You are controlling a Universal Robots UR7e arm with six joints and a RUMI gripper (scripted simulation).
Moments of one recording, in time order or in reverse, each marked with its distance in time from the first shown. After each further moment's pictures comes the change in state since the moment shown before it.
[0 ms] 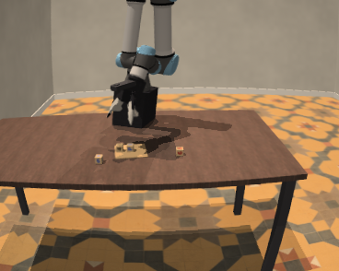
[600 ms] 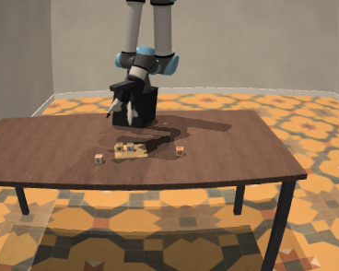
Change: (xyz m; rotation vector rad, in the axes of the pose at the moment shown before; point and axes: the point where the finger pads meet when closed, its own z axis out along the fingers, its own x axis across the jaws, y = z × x) arm -0.001 -0.004 0.003 0.000 0.000 0.000
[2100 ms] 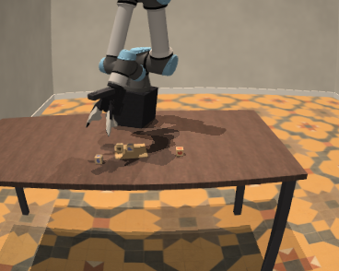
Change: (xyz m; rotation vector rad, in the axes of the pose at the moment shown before) arm -0.017 -0.109 0.068 0.000 0.000 0.000
